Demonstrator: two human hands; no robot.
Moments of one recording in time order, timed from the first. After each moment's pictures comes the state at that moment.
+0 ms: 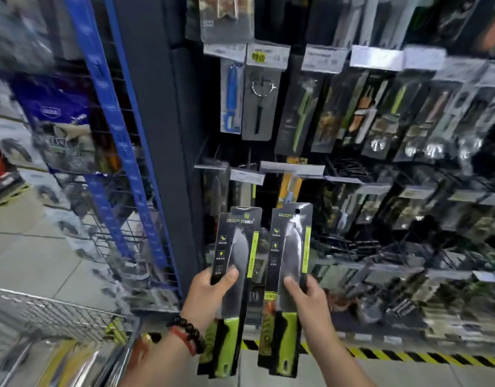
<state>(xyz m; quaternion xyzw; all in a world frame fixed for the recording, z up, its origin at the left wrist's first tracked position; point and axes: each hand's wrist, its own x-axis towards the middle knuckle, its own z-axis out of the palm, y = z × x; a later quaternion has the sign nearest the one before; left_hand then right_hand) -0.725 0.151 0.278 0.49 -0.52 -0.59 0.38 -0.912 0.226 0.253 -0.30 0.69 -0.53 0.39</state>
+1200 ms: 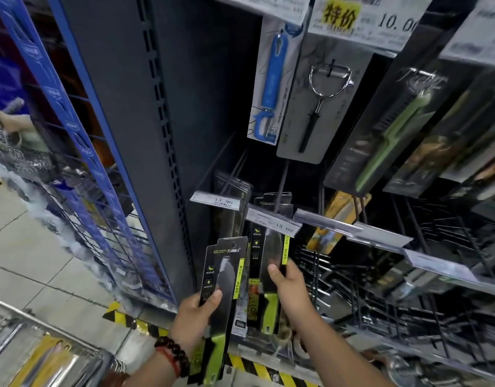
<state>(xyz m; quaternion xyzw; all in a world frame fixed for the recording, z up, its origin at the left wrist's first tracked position) -0.766 -0.021 0.192 0.61 -0.38 -0.60 0.35 -0.972 -0.053 0.196 -0.39 0.67 -0.42 0.46</state>
